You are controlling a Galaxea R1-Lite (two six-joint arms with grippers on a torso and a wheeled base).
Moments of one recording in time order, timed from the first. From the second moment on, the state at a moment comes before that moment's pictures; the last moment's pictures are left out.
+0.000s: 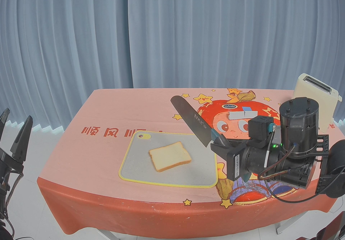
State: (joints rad) left arm 0.00 0.98 -0.02 -1.33 -0.15 -0.03; right arm 0.85 1.61 -0.74 -0.44 -0.24 0.18
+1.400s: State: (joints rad) left arm -0.15 1.27 -0.26 -1.36 -0.22 -0.09; right arm 0.85 1.62 -0.73 -0.44 -0.24 0.18
